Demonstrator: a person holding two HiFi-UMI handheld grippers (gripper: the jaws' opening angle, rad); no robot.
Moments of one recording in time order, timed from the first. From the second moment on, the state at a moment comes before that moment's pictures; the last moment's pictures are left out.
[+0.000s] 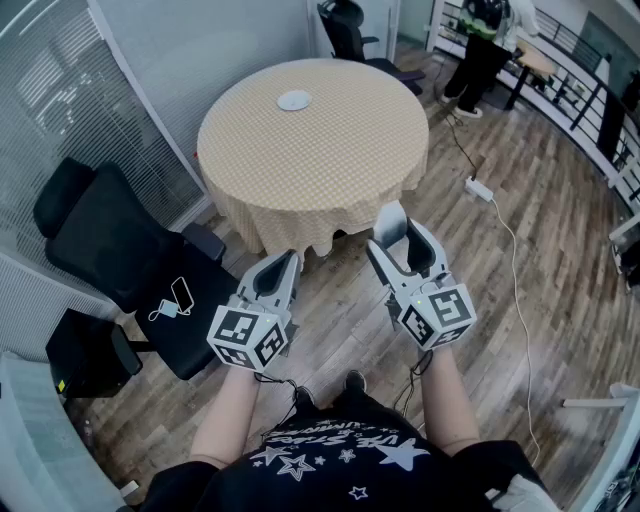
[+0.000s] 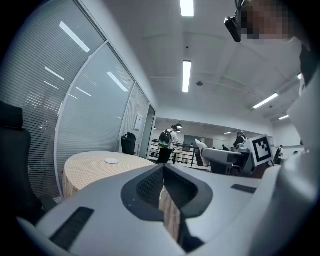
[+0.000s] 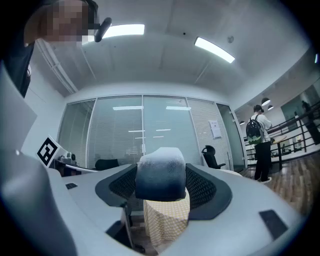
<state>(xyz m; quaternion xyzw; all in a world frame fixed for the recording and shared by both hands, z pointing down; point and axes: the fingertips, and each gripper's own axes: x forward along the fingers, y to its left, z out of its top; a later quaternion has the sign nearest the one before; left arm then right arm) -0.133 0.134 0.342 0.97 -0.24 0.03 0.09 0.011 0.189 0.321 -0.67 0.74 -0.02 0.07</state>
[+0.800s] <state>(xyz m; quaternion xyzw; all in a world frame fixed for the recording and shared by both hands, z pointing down) -0.187 0.142 0.335 0.98 -0.21 0.04 0.06 -0.084 0.183 0.314 -0.67 0.74 0.00 0.03</state>
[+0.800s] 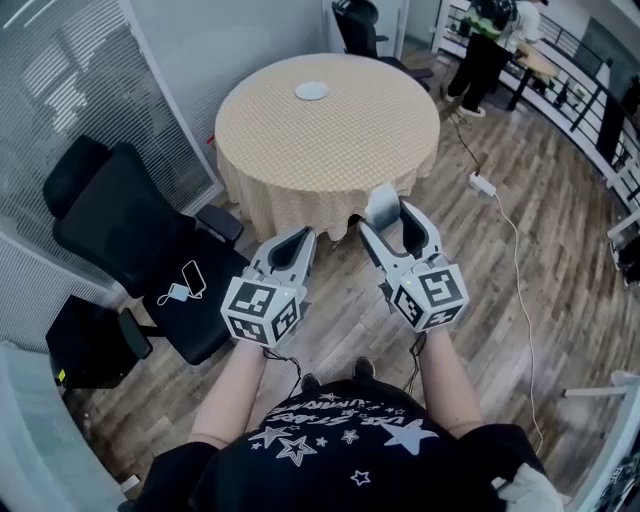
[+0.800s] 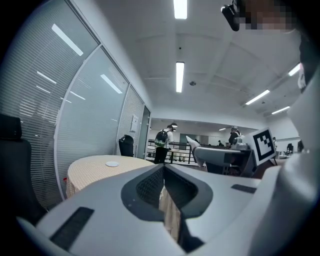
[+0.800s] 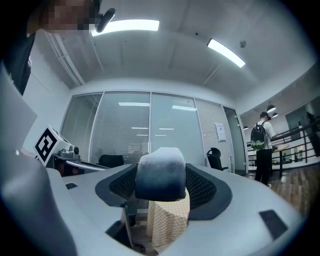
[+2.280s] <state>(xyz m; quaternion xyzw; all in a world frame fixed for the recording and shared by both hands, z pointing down) -0.132 0.060 0.367 0.96 -0.26 0.06 0.08 0.022 0.101 0.345 -0.67 0.73 -0.06 0.10</state>
